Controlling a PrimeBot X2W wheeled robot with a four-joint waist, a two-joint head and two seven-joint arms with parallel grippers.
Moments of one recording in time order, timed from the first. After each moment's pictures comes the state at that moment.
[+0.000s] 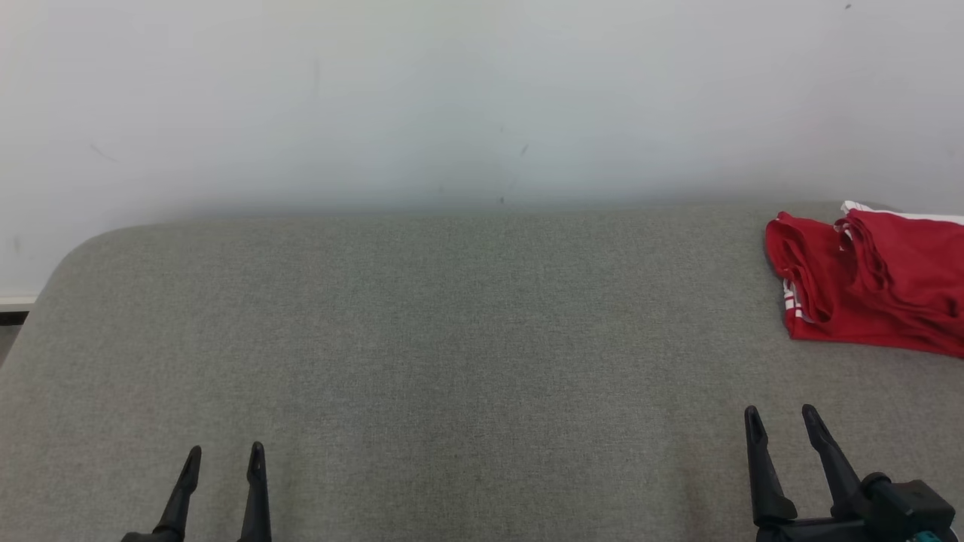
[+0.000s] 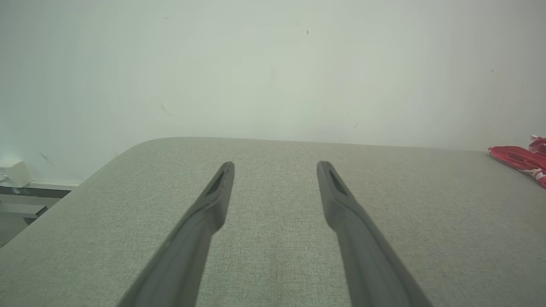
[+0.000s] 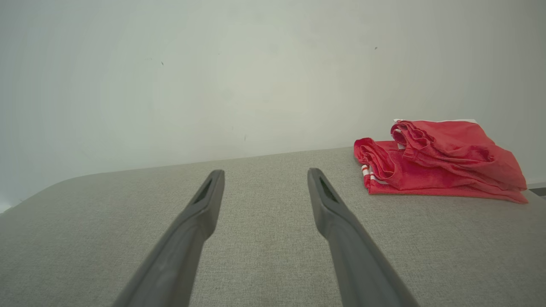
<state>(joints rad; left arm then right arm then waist) 0.04 0.09 0.04 0.17 -0.17 -0.13 -0.26 0.06 -0.10 0.00 0.10 0.24 0.13 -0.19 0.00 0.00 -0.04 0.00</state>
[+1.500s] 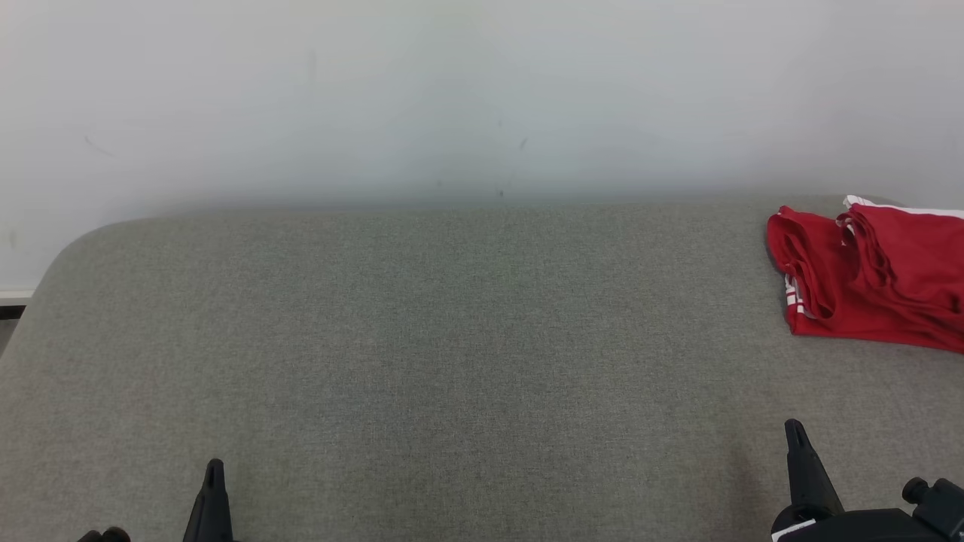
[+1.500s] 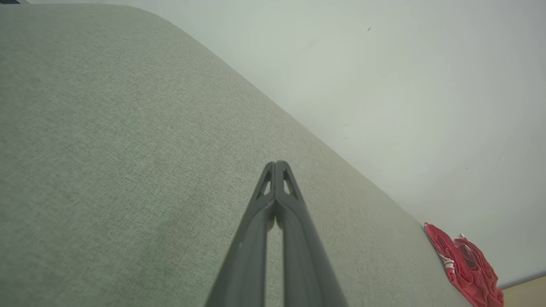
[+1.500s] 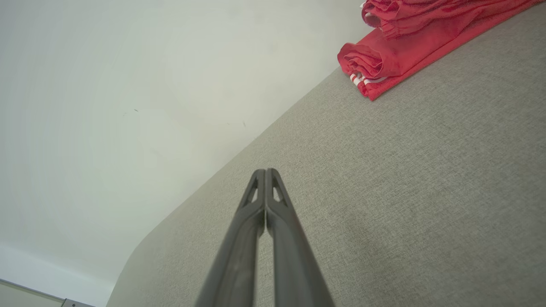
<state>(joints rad) 0.00 0.06 0.07 0.24 -0.76 -0.13 -0.10 0.02 -0.08 -0.04 0.19 0.81 0.13 -0.06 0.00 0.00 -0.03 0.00</state>
